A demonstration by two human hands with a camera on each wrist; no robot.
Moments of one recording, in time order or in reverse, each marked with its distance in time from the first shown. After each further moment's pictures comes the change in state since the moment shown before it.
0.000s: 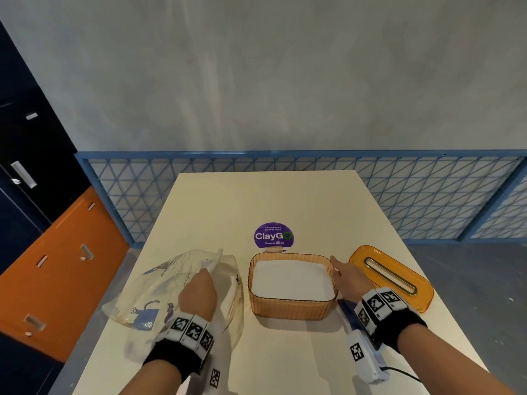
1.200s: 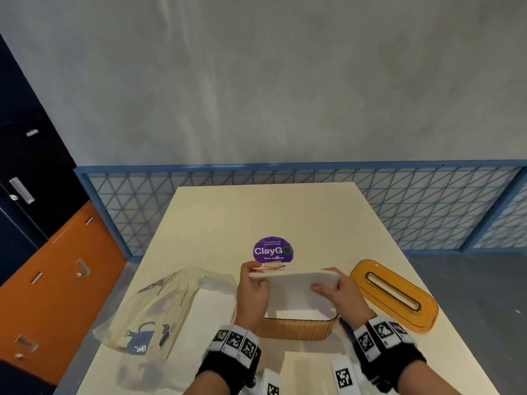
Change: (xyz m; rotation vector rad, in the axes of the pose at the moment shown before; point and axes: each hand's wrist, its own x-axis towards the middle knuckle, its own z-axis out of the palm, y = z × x) left_hand -0.017 0.093 0.008 -1.159 -0.002 0.146; right_hand -0.024 -0.021 0.002 0.895 0.160 -0.151
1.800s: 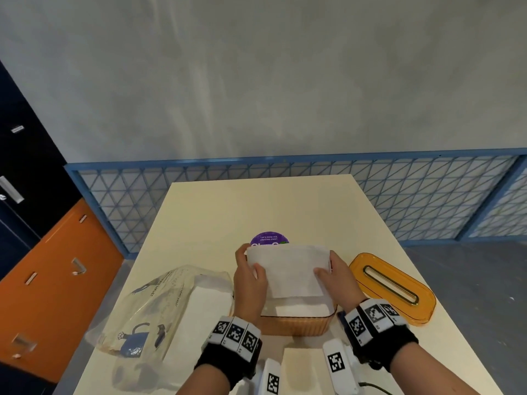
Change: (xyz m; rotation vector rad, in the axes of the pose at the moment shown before) left_hand 0.010 0.011 0.007 0.208 0.068 0.100; right_hand 0.026 -0.009 0.003 -0.243 0.063 0.041
